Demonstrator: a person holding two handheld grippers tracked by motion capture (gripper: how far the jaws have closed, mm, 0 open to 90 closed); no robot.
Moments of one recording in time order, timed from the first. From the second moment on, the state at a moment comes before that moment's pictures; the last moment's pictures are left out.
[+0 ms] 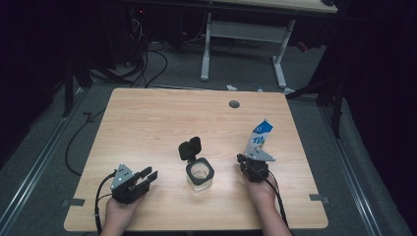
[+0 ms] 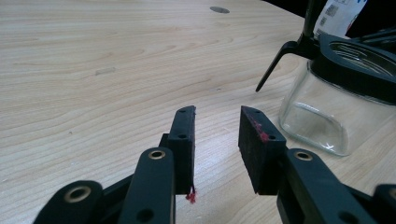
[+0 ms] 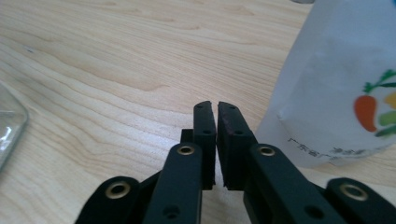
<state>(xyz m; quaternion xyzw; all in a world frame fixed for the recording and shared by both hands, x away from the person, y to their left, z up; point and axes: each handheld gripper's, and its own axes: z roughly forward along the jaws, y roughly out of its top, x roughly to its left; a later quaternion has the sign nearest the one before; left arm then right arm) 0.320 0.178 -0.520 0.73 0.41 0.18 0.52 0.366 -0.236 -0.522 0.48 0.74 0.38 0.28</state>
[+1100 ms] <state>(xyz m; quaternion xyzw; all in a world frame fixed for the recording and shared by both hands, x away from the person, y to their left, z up) 0.320 0.179 -0.523 0.73 0.41 0.17 0.51 0.398 -0.310 -0.528 0.58 0.68 0.34 0.28</state>
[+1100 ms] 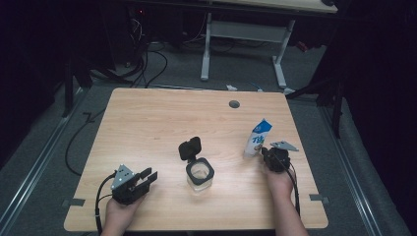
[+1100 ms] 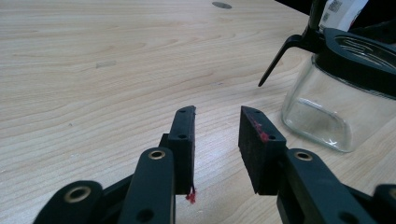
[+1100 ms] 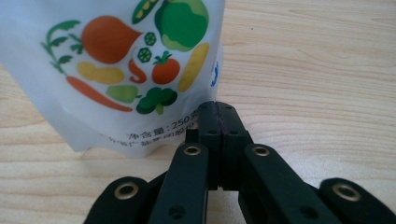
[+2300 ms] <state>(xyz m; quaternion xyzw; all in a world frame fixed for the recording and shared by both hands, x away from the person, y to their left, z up) 0.320 0.177 -0.525 0.74 0.41 0.17 0.51 0.425 -0.280 -0.528 0.55 0.72 0.34 0.25</state>
